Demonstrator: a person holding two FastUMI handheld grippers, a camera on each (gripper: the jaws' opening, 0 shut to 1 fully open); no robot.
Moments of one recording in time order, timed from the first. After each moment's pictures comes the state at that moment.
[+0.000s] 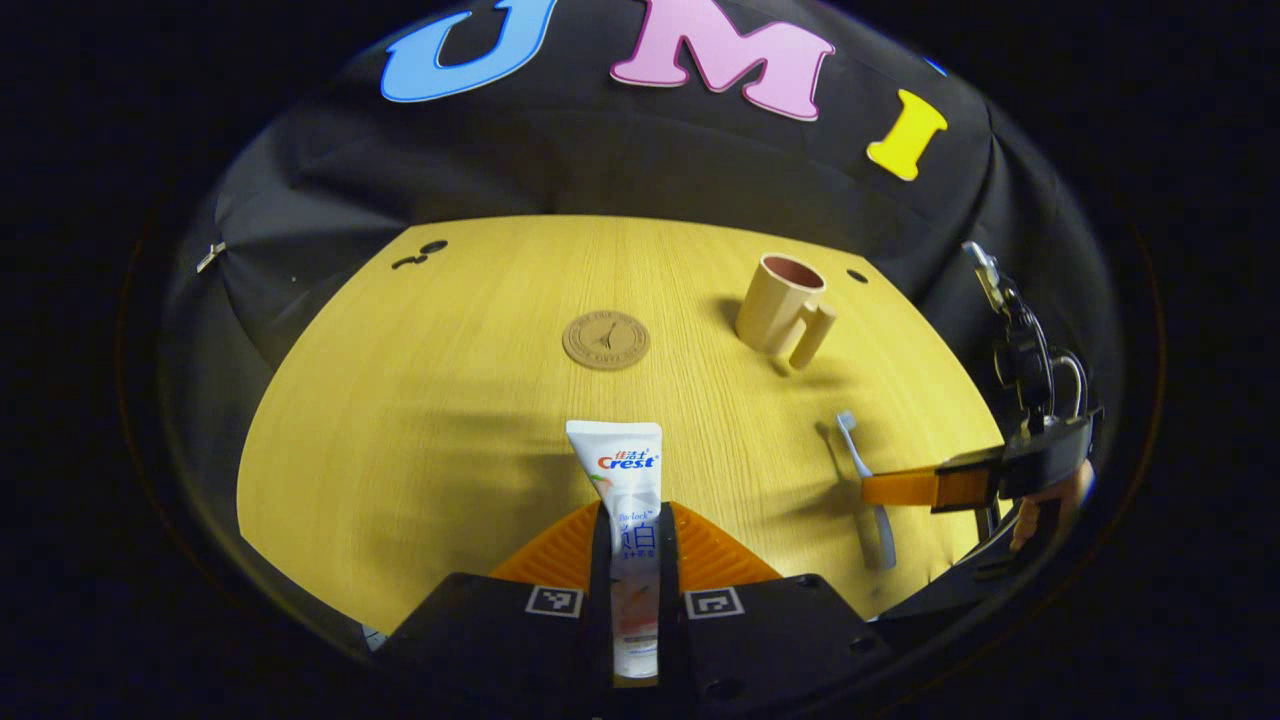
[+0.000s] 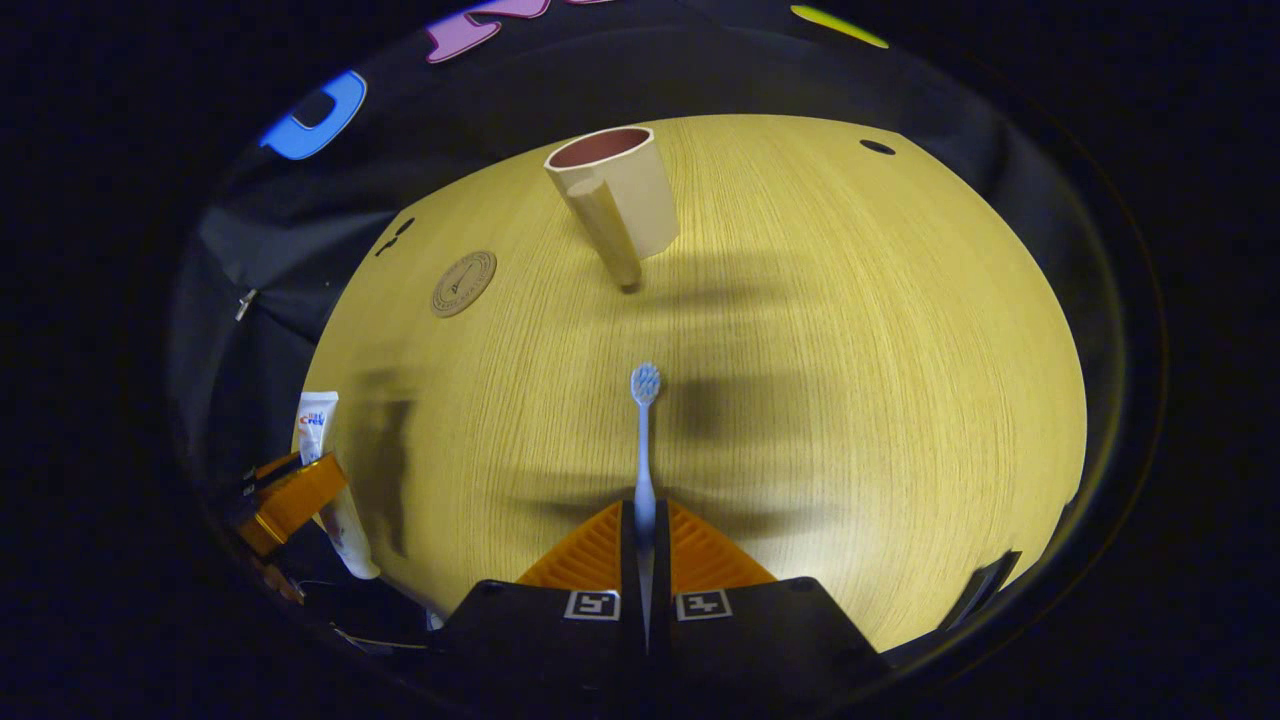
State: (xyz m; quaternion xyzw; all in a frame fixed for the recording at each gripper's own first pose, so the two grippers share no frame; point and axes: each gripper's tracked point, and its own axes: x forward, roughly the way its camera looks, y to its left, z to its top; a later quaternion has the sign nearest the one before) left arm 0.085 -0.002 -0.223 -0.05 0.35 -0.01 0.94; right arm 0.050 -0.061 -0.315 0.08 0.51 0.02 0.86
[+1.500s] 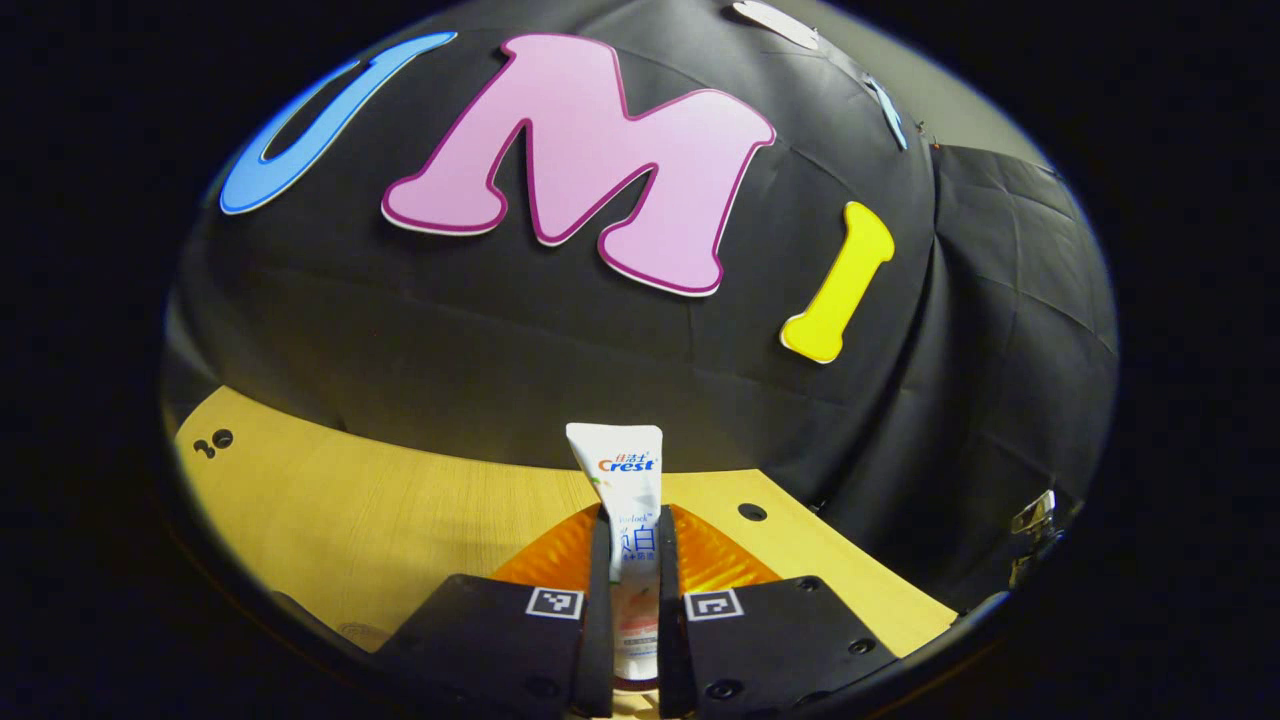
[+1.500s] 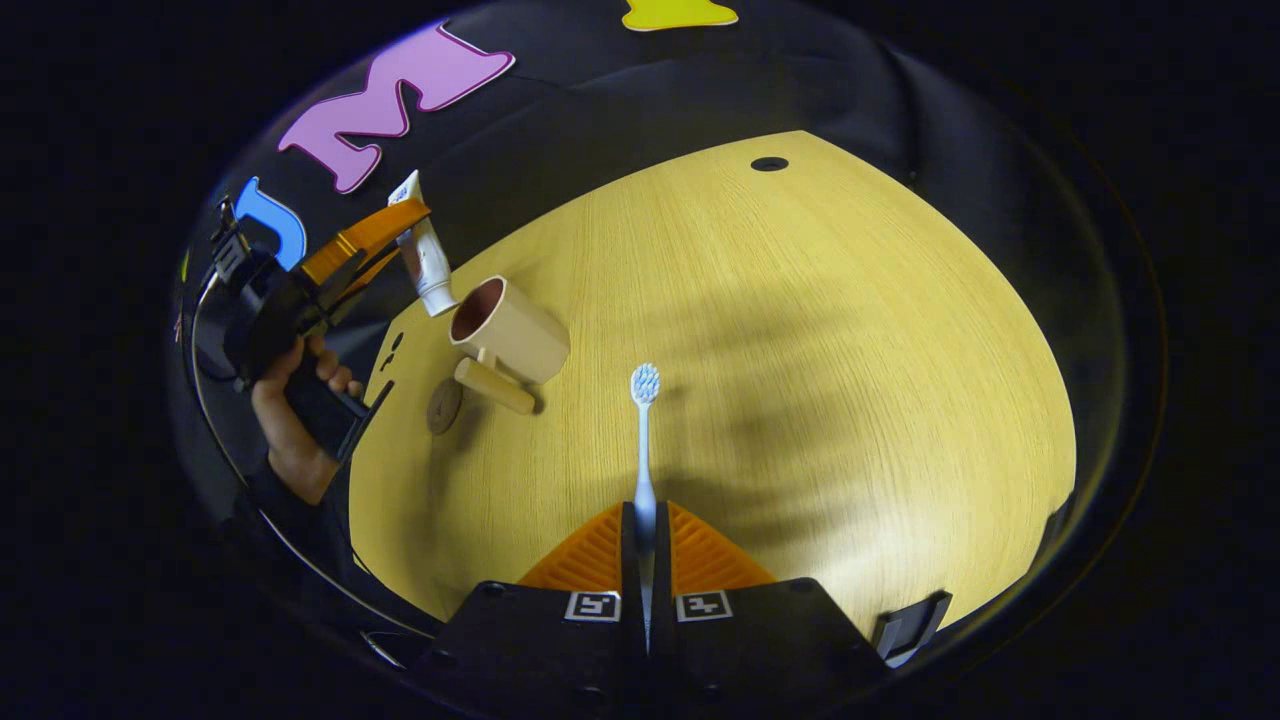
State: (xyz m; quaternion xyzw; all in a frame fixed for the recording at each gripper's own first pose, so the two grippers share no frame) left arm 0.392 -0.162 -0.085 -0.11 0.08 -0.17 0.98; right arm 0.075 -0.168 -0.261 0.19 0.46 -0.01 0.87
